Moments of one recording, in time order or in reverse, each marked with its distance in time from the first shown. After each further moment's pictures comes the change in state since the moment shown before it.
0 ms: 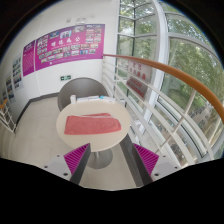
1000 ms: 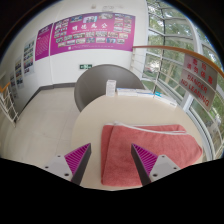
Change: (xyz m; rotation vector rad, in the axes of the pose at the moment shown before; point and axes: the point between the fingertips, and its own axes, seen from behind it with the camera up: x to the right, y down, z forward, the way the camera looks) arm -0.318 0.009 0.373 -0.003 -0.143 -0.136
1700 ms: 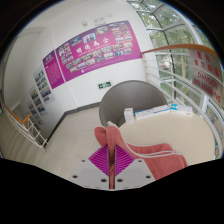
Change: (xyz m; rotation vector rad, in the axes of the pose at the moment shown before) arm -0.027 -0.120 -0.066 0.113 -0.333 0.213
